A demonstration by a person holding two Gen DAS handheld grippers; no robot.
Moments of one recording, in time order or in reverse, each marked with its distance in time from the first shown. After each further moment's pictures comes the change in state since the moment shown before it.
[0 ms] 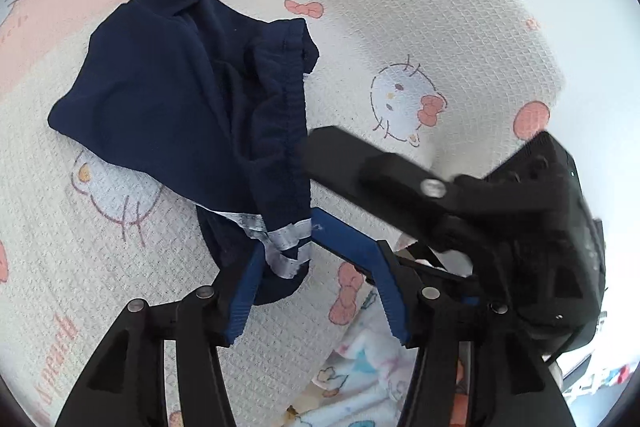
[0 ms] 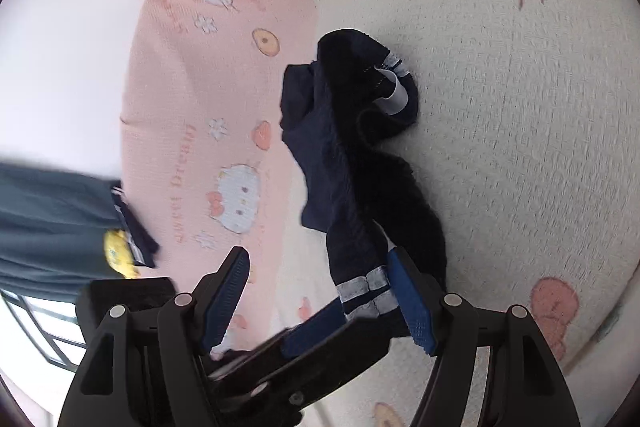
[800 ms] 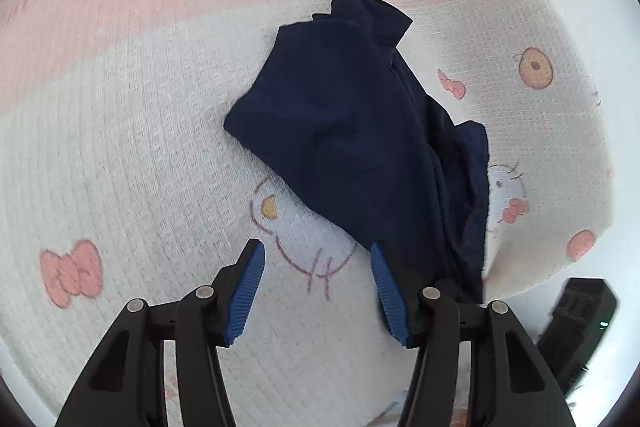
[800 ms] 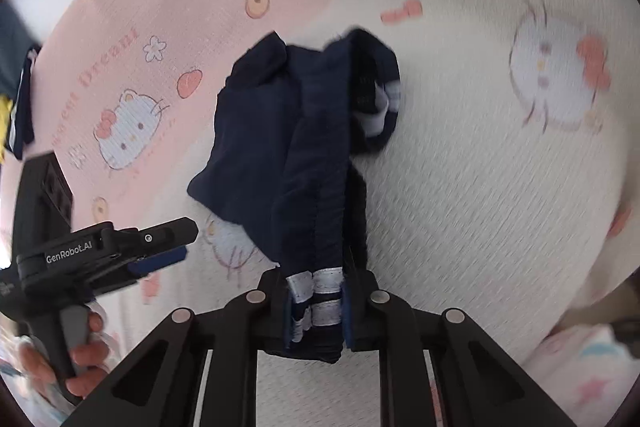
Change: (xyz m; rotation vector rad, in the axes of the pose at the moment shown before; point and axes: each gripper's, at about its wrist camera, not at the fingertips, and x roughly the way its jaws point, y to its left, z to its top) left arm -0.031 0.133 0.018 -0.257 -0.083 0.143; right arm 0.023 0.032 -0.006 -0.510 -0.060 -0.498
